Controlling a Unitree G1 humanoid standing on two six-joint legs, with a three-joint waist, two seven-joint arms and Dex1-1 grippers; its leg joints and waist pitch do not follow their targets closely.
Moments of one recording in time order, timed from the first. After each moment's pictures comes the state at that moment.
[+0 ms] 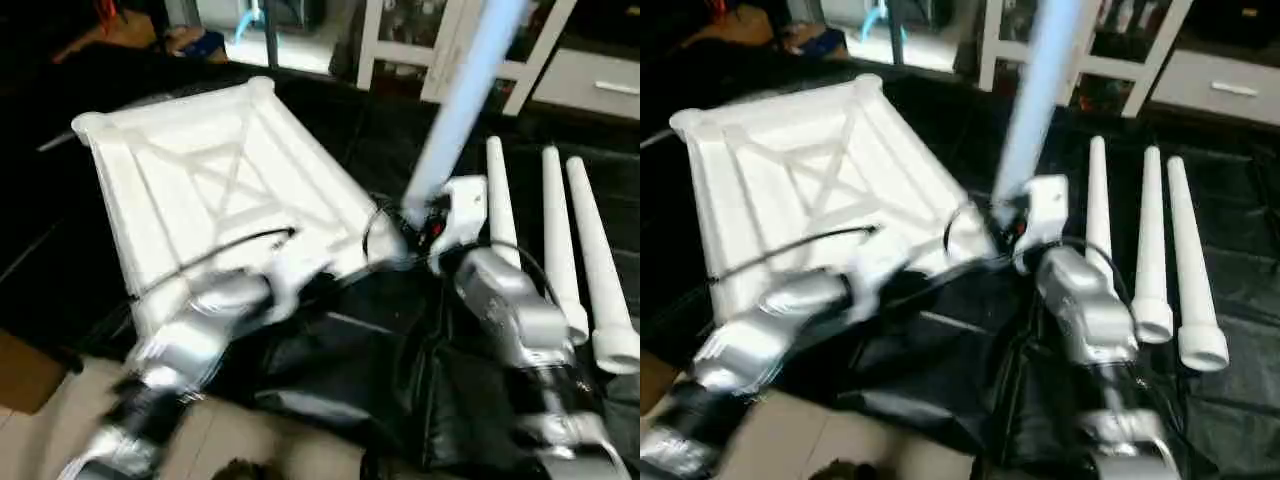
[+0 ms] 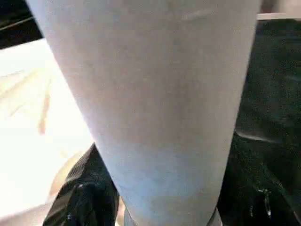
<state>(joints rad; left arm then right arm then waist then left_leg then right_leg) -0.47 0.19 -0.38 0.10 0.03 0.53 -0.61 -0.53 -0.10 -0.11 0.36 0.27 0.34 0.14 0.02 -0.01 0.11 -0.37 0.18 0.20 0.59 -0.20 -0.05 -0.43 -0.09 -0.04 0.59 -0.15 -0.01</state>
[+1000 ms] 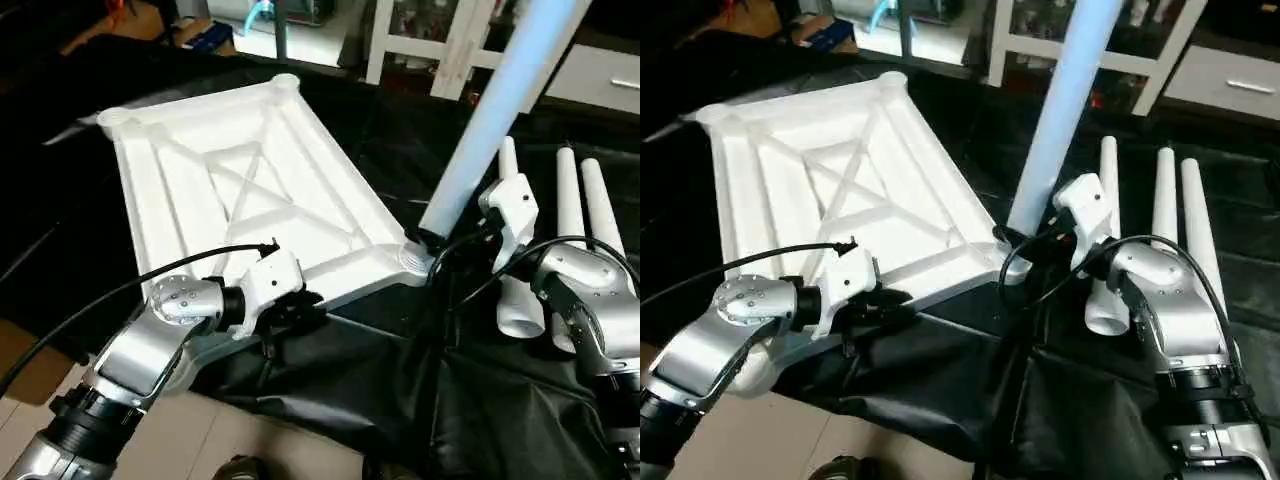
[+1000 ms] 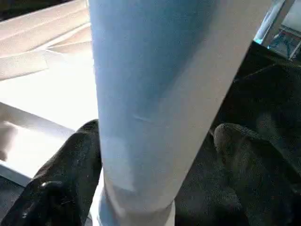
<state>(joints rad) -0.36 0.50 -0.35 -0.03 -0.08 0.35 -0.95 -0.42 -0.50 0.01 0.17 0.28 0.26 0.77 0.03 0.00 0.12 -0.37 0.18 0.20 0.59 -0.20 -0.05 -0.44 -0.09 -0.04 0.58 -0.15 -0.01</state>
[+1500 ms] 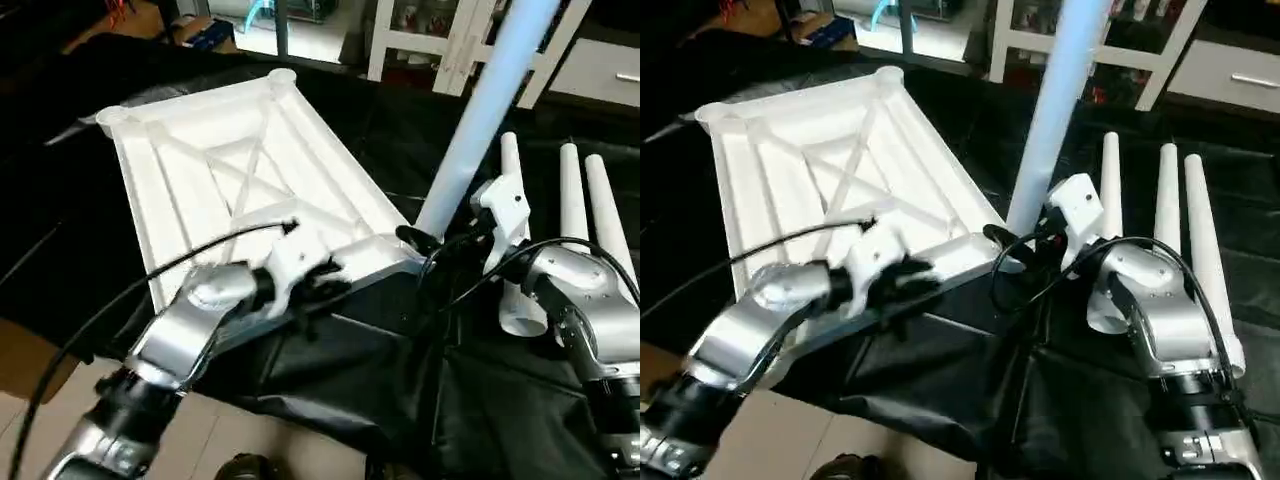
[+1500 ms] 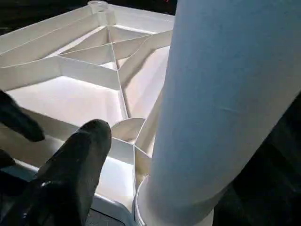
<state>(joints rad) -0.45 0.34 -0.33 0.00 -0.06 0.42 -0.79 -0.40 -0.47 0.02 0.12 0.28 0.29 0.74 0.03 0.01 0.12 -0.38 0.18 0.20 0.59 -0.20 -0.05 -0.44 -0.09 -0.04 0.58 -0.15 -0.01</state>
